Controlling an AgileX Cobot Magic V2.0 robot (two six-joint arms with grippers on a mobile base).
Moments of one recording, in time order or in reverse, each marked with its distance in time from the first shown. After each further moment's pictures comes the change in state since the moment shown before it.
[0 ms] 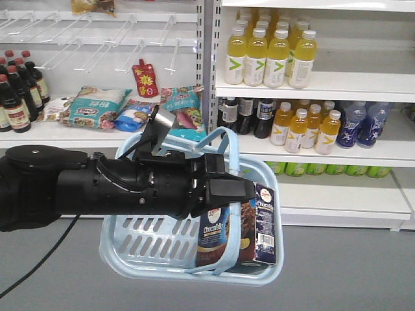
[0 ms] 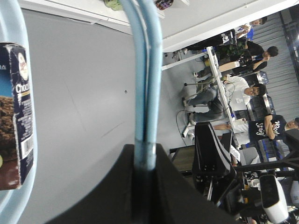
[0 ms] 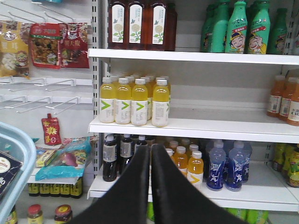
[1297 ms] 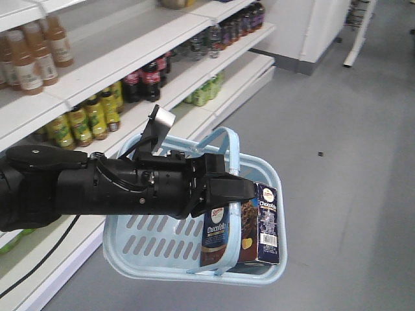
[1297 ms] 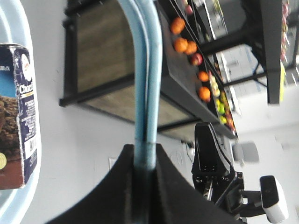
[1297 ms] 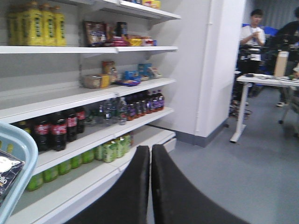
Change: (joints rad) left arm 0.000 0.000 0.000 0.000 0.001 0.000; right arm 0.000 0.000 0.000 0.000 0.000 0.000
